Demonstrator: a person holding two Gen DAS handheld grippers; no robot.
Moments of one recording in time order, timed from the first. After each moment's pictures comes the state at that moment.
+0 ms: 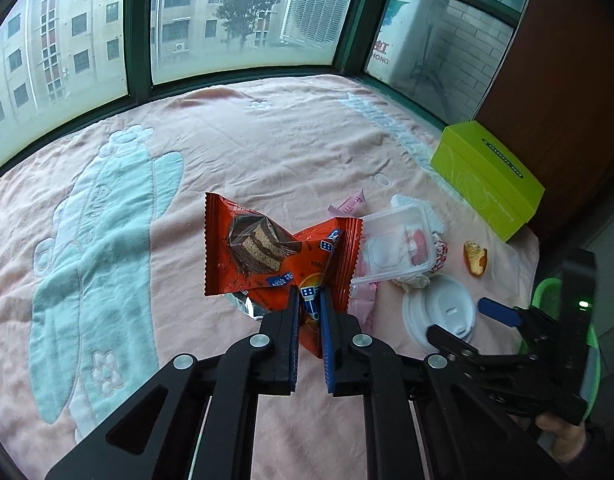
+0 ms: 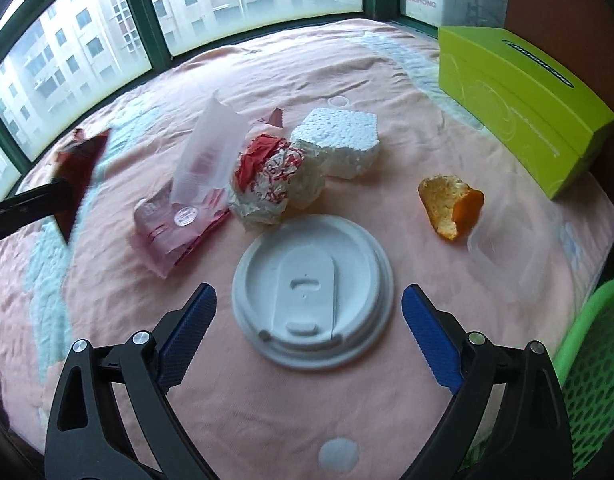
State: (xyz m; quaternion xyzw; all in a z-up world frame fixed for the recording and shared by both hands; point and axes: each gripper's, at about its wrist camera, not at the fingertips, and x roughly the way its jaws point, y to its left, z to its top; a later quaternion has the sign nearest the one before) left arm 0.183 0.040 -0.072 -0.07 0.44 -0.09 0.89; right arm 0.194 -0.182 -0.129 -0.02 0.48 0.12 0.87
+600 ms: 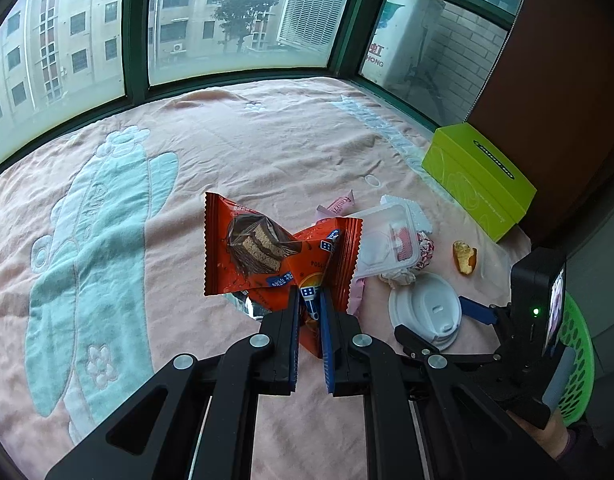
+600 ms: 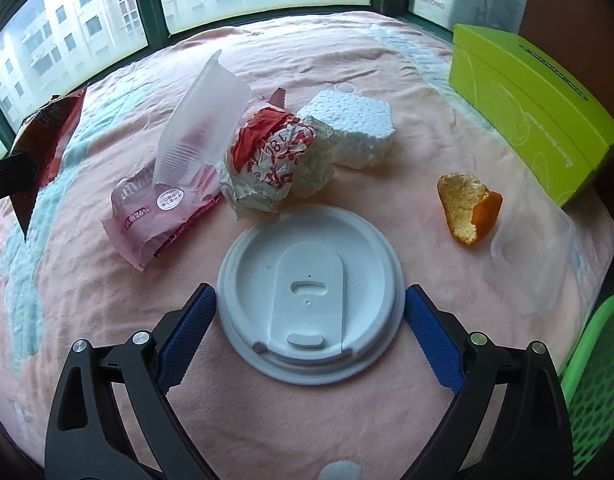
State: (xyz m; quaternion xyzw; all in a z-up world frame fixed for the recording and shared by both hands) left arm 0.176 0.033 -0.067 -0.08 0.44 -0.10 0.89; right arm 0.198 -0.170 -0.145 -0.06 0.47 0.11 0.87
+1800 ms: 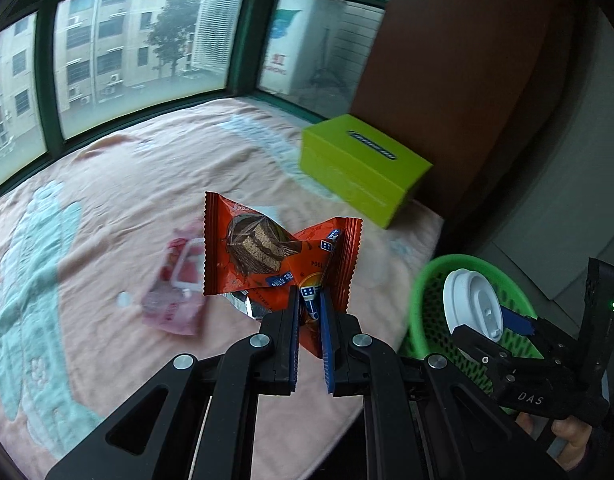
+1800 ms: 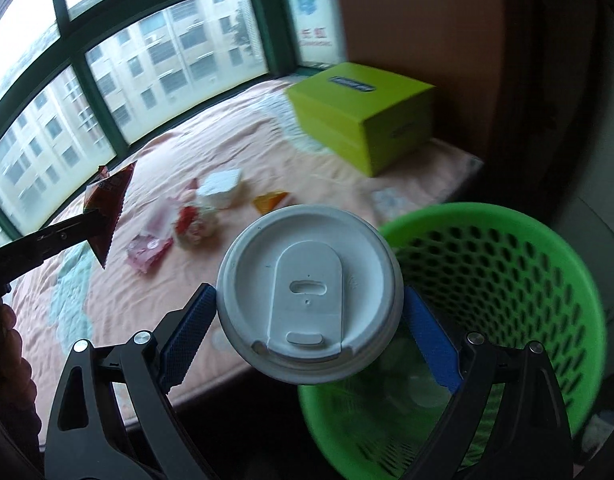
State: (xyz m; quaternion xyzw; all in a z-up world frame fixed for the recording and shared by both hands) left arm 0.131 -0.092 -0.019 -0.04 0.40 -0.21 0.89; right arm 0.067 -0.331 -0.045 0.08 0.40 0.01 0.91
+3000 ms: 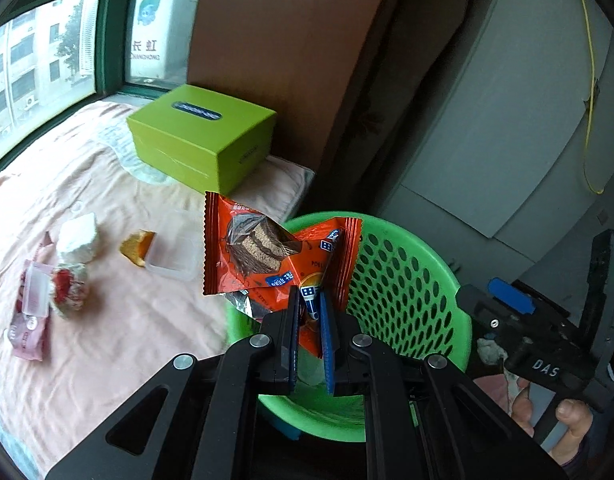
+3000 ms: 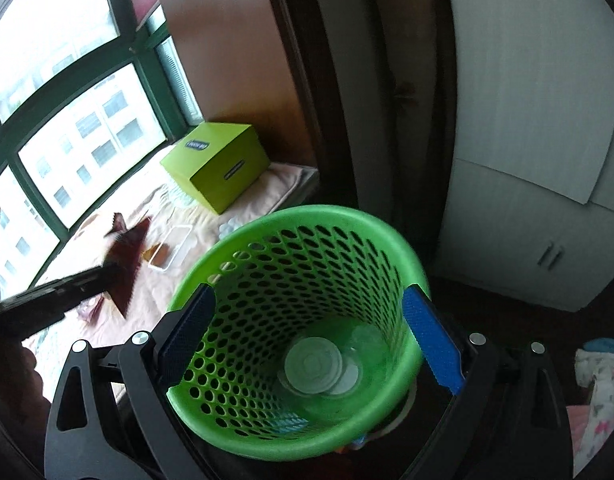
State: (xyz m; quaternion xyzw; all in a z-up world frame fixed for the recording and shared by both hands) left arm 0.096 -0.256 -0.022 0.02 0.42 -0.36 0.83; right arm -0.022 -0.463 -0.027 0.17 0.34 -0.12 0.92
